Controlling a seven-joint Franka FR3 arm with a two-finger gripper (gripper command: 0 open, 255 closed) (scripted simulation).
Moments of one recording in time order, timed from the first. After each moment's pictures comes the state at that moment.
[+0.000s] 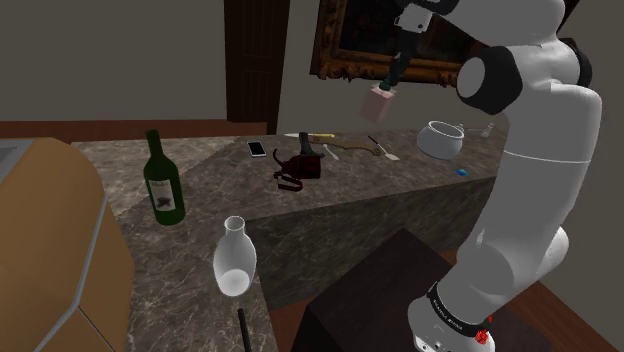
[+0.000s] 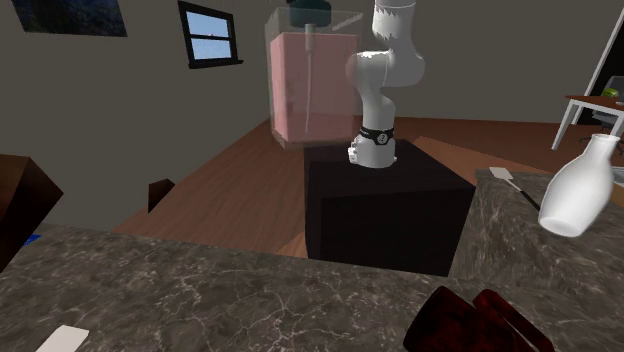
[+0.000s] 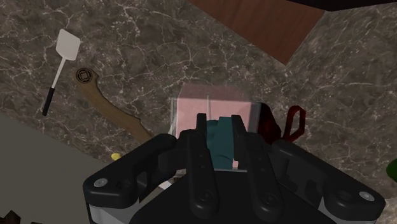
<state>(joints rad) -0.26 0.37 -0.37 -1.12 0.12 1.45 -0.77</state>
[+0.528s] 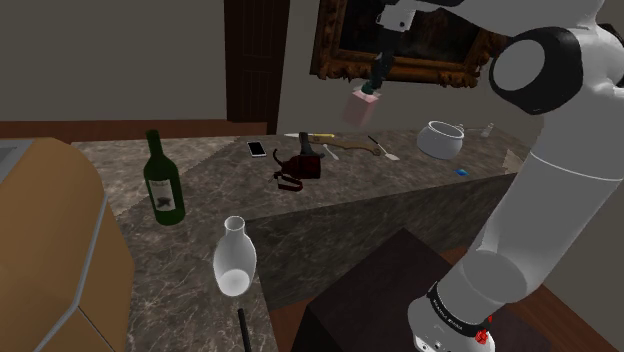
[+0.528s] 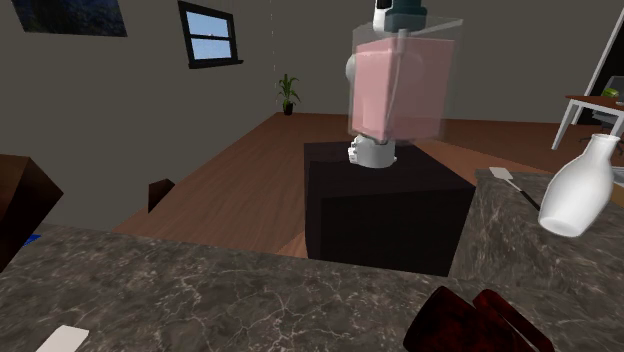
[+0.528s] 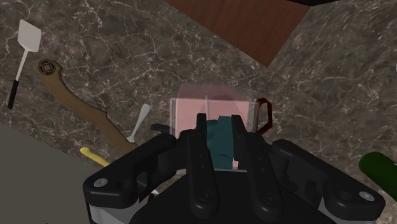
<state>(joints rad) -0.09 0.16 -0.32 -1.41 0.04 1.54 -0.59</state>
